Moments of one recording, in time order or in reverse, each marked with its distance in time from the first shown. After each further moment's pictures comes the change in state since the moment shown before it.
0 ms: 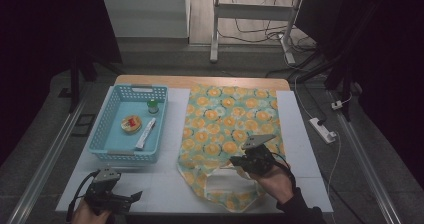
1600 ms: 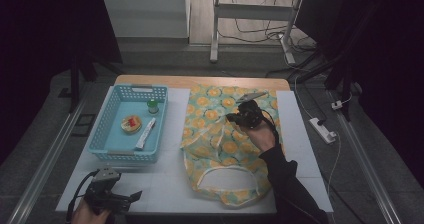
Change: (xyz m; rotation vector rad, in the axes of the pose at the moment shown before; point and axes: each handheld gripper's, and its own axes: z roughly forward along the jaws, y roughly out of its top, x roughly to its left) left arm 0.002 0.000 0.000 0.000 -0.015 -0.006; right arm -0.107 0.068 0.056 -0.068 -0.118 0.066
